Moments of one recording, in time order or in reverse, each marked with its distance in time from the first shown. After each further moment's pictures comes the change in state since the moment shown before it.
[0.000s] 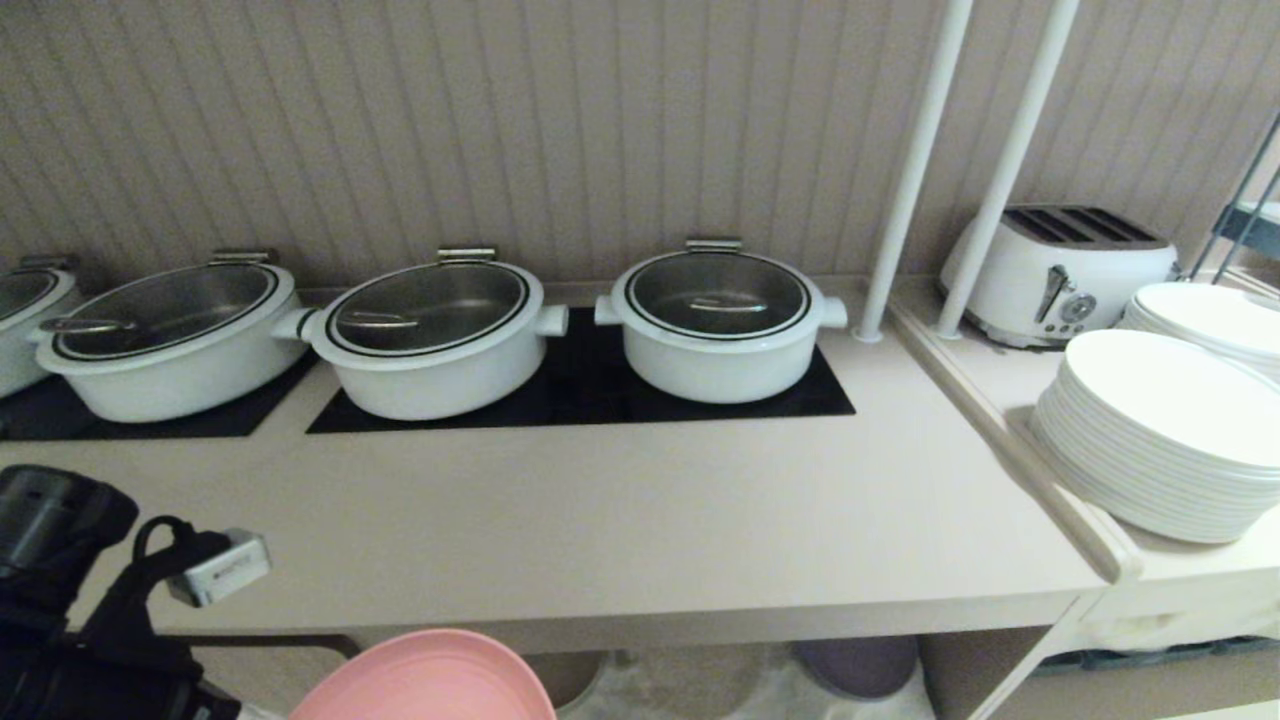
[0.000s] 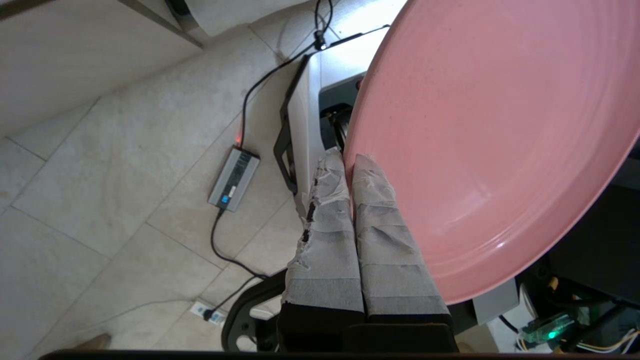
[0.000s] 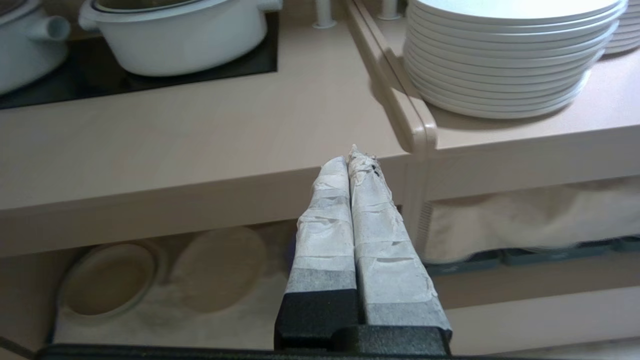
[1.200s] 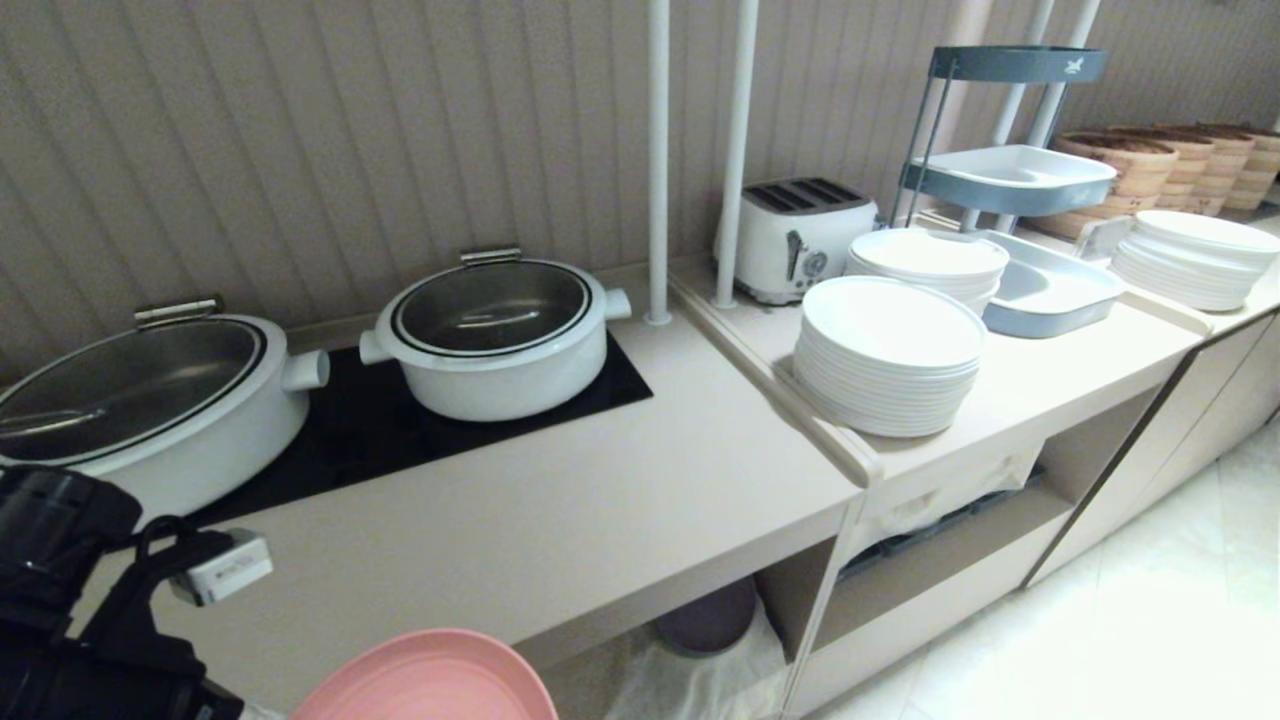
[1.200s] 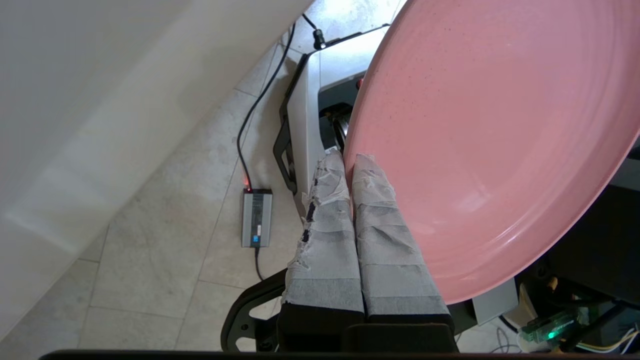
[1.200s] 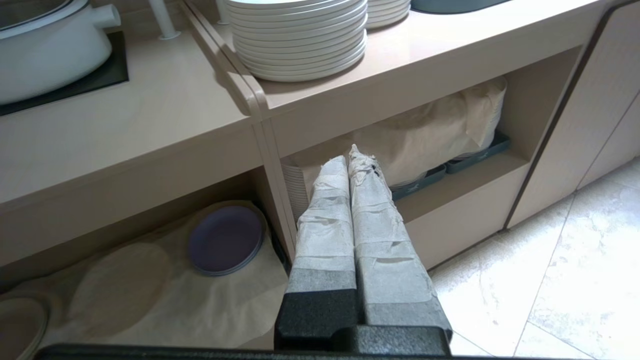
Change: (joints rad) left arm -0.001 0.003 0.000 -0.003 0.000 -0.001; right arm 0.000 0.000 0.000 0.000 0.000 0.000
